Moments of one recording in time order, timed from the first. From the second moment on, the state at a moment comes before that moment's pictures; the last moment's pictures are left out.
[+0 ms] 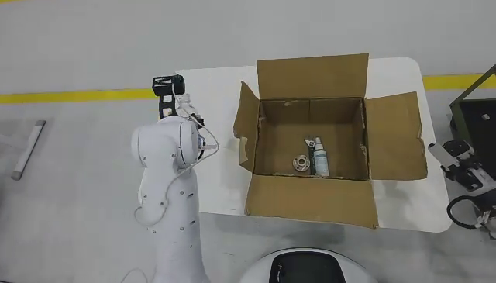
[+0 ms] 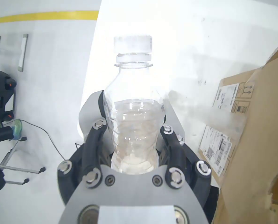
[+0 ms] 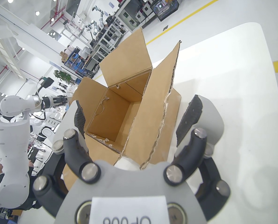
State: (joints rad) left arm 0.81 -1.64 -1.48 -1.74 1.83 0.01 -1.48; right arm -1.86 -1.17 2.00 -2.08 -0.21 -0.36 0.35
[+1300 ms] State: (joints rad) left arm 0.97 -1.63 -1.41 -1.56 1.86 -0.07 -1.41; right arm -1.84 -1.17 1.99 -2.04 -0.21 -0.36 0.37
